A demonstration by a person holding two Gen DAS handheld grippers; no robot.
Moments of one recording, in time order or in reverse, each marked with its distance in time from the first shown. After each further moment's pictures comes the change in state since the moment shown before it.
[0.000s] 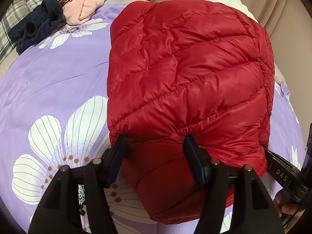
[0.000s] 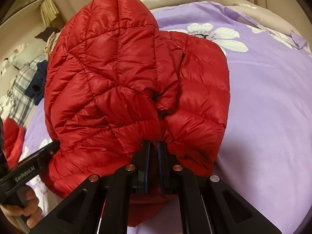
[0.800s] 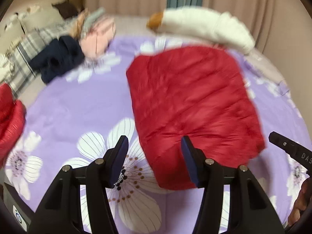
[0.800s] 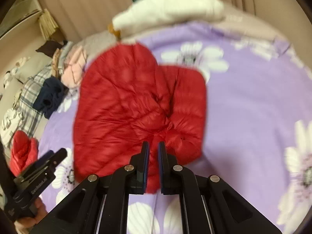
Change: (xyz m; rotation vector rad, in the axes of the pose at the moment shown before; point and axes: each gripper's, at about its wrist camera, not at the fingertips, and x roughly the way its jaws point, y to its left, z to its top) left arm -0.117 -0.022 -0.006 0.099 -0.175 0.115; right arm -0.121 0.029 -0.002 0.043 -0.090 -0.029
